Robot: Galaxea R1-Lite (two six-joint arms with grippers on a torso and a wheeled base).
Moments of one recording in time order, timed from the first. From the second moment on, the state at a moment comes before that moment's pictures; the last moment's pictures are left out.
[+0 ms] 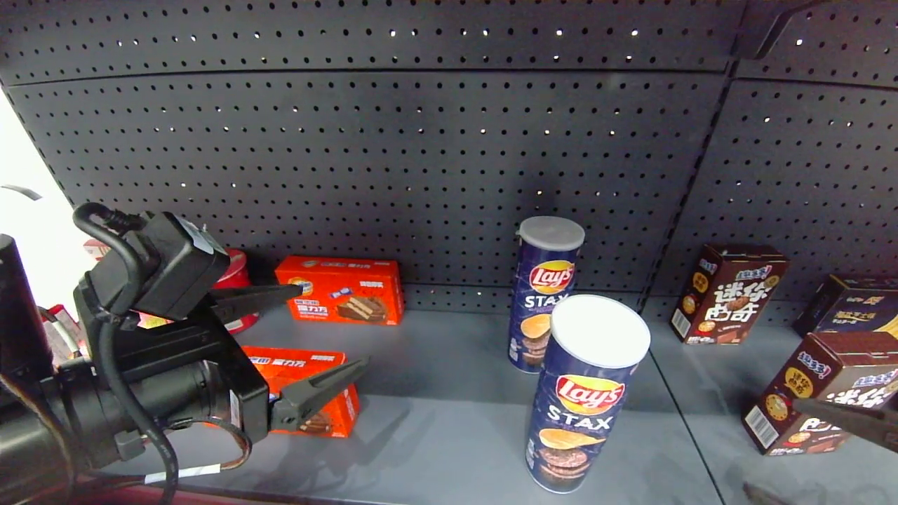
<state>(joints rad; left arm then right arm) -0.48 1.27 -0.57 -0.47 -0.16 0.20 0.54 0.84 -0.31 -0.28 0.00 -0.16</state>
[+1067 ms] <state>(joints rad) -0.20 0.88 -0.31 -0.45 -0.17 0.19 -0.14 0.09 -0.02 -0.03 -0.11 -0.14</state>
